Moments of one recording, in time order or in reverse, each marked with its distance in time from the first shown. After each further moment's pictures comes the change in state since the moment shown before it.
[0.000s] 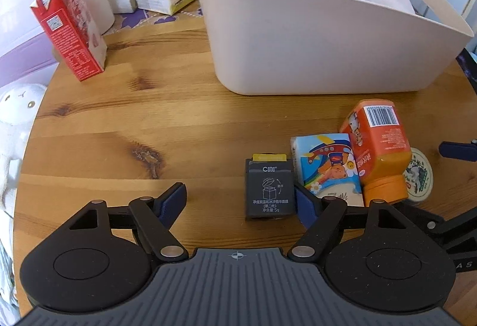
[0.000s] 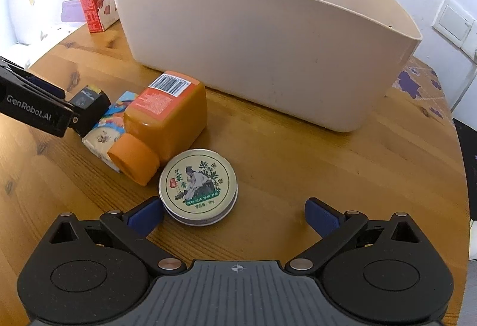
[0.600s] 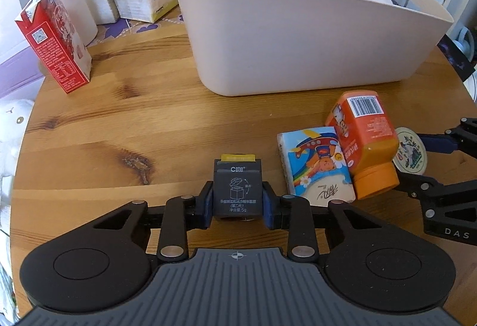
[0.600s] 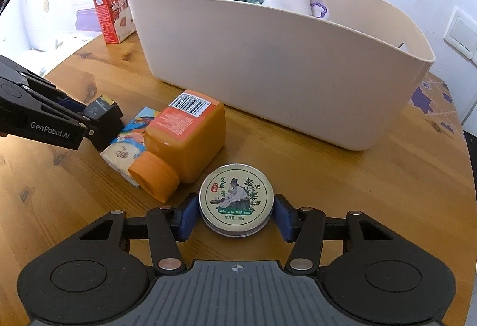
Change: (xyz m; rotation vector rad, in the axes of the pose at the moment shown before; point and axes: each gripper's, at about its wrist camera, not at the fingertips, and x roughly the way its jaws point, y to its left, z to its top) left arm -0.003 -0.002 -0.004 0.065 -0.021 -0.046; right arm -0.009 0.005 0.005 -0.023 -0.038 0.047
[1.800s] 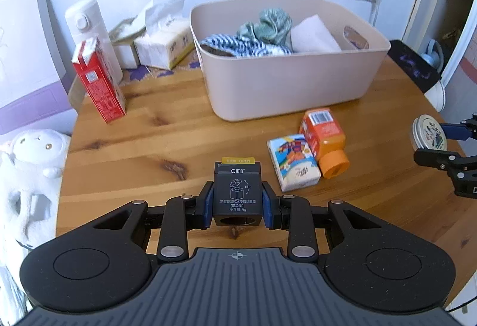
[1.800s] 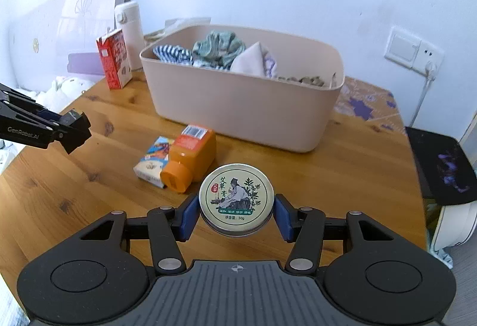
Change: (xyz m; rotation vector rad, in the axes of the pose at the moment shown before) left arm -0.108 0.013 -0.032 0.060 -0.165 -0.033; right arm -0.113 0.007 -0.030 0.100 -0.169 -0.104
